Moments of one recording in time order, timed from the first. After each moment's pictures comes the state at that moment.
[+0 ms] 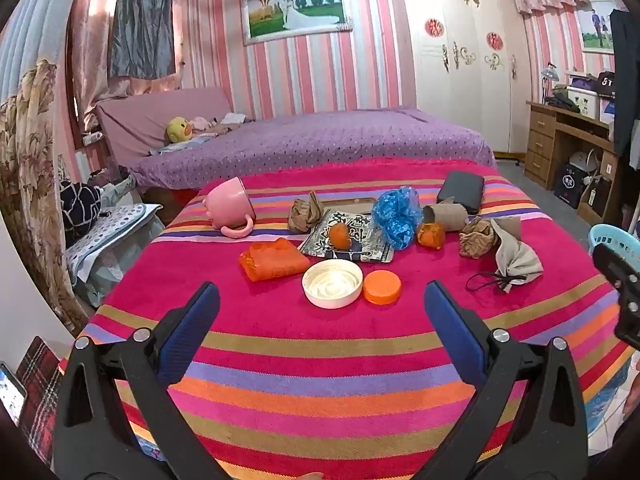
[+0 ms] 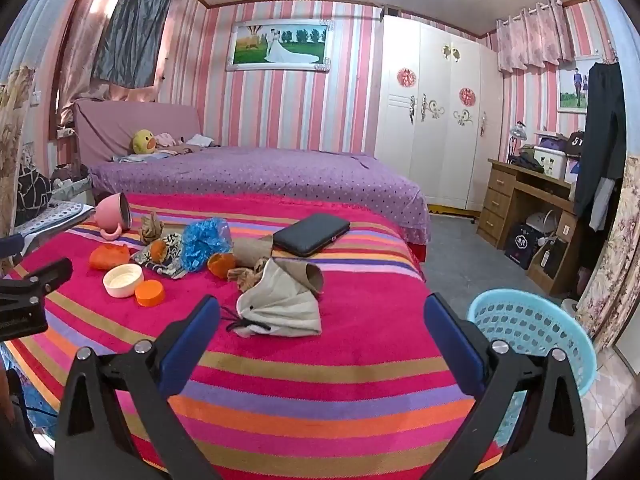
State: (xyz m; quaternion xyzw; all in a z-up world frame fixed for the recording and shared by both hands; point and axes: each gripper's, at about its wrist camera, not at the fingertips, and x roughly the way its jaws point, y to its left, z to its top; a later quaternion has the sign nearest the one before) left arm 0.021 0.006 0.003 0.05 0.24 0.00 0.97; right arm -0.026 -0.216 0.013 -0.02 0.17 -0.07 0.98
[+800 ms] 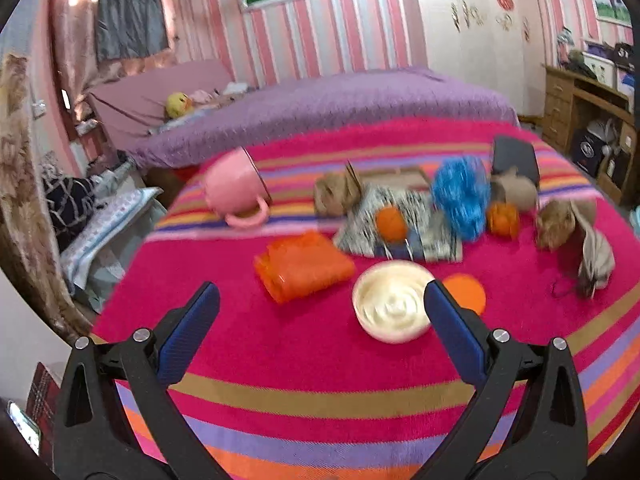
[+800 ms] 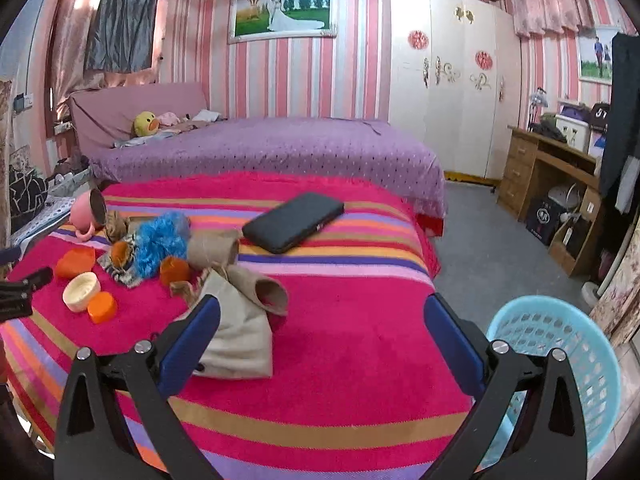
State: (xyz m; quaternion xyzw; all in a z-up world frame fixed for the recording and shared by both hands) left arm 0.108 0.032 -0.031 0.08 0.31 0.02 0.95; right arm 0.060 -0.278 0.003 0.01 0.24 -0.04 0.97
